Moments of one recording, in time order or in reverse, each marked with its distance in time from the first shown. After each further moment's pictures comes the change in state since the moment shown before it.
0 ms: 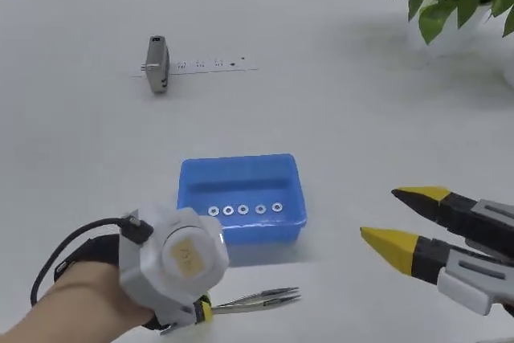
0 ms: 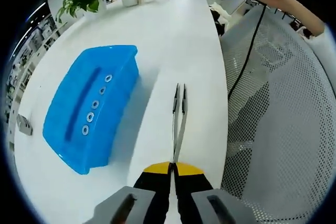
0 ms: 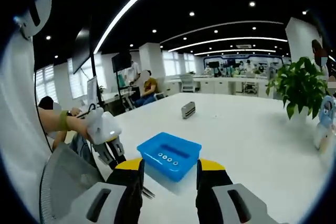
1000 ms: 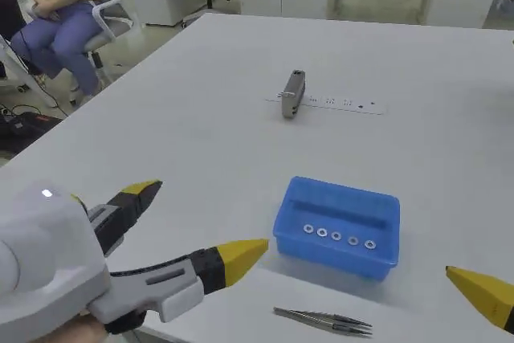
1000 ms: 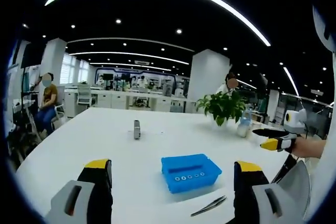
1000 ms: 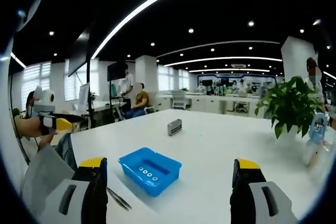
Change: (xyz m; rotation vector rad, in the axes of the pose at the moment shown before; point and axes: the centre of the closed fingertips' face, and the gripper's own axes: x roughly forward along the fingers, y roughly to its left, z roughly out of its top) left arm -0.214 0.011 -0.002 -0.692 -1.007 0.759; right arm -0.005 -0.033 0.027 -0.078 -0.128 -0.114
